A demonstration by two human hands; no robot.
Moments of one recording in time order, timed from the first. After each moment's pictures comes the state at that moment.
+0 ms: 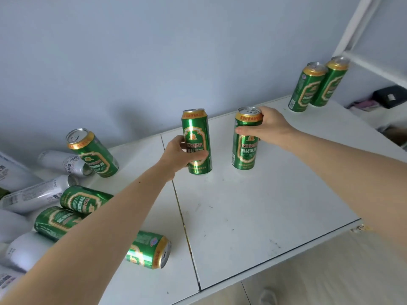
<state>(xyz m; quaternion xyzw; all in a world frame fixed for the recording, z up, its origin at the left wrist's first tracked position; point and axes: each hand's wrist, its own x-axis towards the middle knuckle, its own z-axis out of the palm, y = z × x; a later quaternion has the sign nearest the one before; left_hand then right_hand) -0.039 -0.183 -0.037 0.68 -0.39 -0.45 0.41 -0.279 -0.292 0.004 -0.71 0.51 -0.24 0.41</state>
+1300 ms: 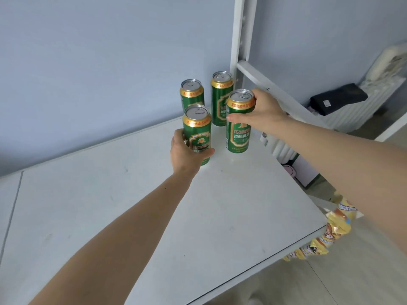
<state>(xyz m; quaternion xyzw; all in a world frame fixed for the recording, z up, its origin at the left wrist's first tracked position) -0.407 -0.413 -0.084 0.72 -0.42 -0.27 0.48 -0.591 -0.495 0.009 -0.71 0.54 -0.28 0.35</state>
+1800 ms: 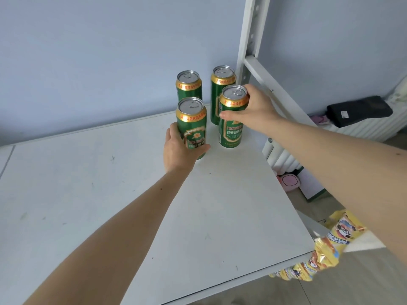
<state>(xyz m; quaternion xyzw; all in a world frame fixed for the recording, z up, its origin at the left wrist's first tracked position) -0.434 -0.431 -0.095 0.77 -0.42 -0.16 0.46 -0.593 -0.543 -0.013 -0.75 0.49 -0.26 0.36</state>
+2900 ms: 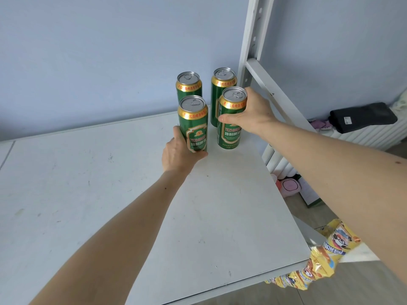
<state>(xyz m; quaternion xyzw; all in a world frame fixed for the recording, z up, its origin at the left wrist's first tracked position) -0.437 -0.438 -0.099 0.83 -0.45 -0.13 0.31 -0.588 -0.544 -0.013 -0.74 0.52 -0.24 0.34</state>
